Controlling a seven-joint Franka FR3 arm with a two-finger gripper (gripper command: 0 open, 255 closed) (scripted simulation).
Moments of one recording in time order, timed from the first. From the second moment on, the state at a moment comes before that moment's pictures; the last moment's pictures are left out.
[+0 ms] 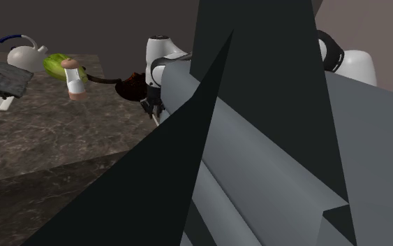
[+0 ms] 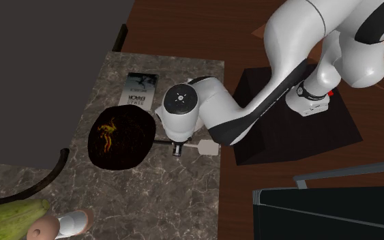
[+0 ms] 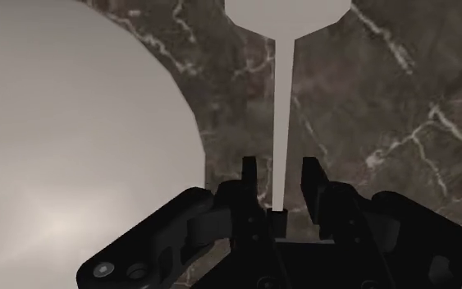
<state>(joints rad) 0.11 0.54 0.29 -1.60 -0.22 2.18 0.68</state>
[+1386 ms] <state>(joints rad) 0.11 0.48 0.30 -1.53 -0.19 2.03 0.66</state>
